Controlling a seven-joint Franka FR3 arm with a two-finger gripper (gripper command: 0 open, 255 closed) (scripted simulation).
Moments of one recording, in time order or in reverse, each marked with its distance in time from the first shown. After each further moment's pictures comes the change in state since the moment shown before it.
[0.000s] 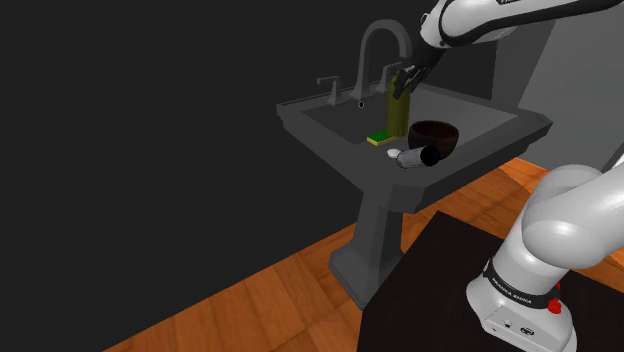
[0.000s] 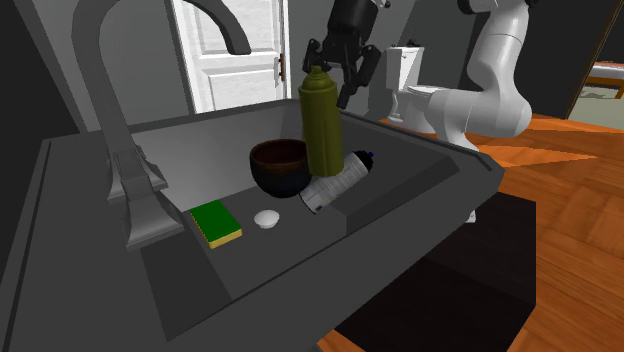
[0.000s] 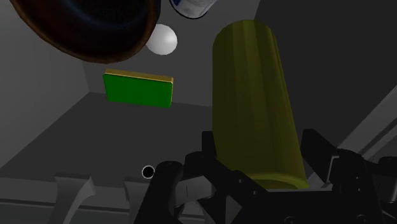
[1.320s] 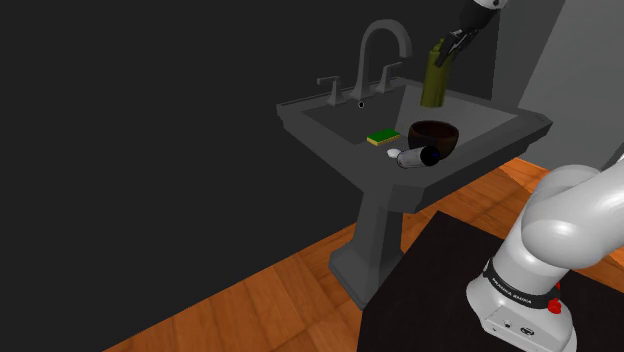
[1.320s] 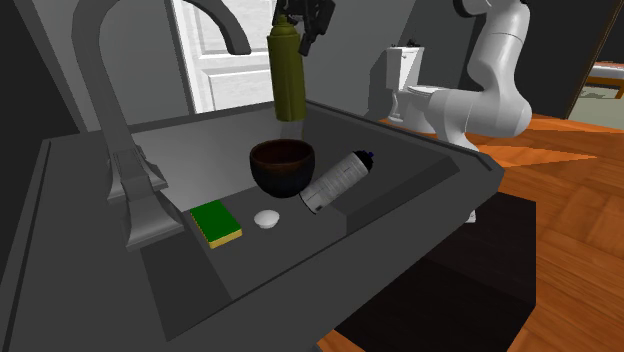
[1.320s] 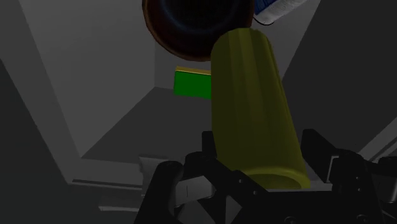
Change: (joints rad) arm -0.012 0.031 -0.216 0.283 0.016 -0.223 -0.267
